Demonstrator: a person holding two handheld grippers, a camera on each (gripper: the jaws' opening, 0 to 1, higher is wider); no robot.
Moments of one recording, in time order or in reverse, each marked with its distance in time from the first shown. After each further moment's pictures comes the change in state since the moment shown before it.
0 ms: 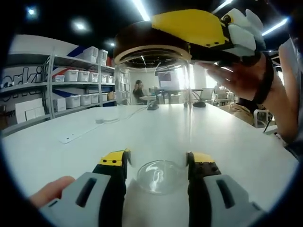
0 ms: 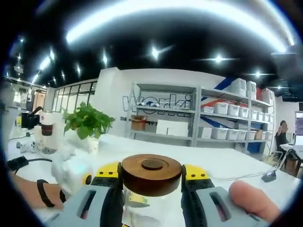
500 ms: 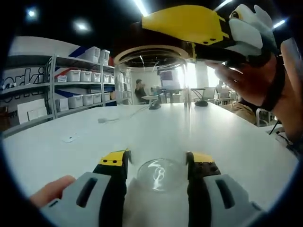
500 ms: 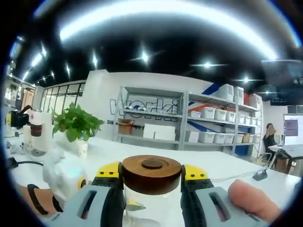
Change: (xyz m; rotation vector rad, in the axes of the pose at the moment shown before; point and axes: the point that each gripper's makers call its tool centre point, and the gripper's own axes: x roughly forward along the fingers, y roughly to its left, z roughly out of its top) left arm -0.003 0.009 -0.003 0.005 0.007 0.021; right arm -0.002 0.001 0.001 -0.007 -0.040 -0.116
